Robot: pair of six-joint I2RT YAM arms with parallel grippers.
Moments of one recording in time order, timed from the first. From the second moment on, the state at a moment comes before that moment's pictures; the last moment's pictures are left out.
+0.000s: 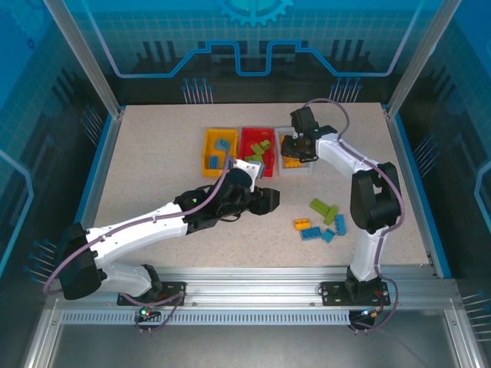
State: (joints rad) left arm -0.95 1.33 1.04 -0.26 -0.07 -0.67; right arm 0.32 1.95 1.55 -0.62 -0.01 0.41
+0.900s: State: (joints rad) left arm -1.06 1.80 1.30 -0.34 0.25 -0.48; right arm 0.29 1.13 1.18 -0.74 0.02 0.48
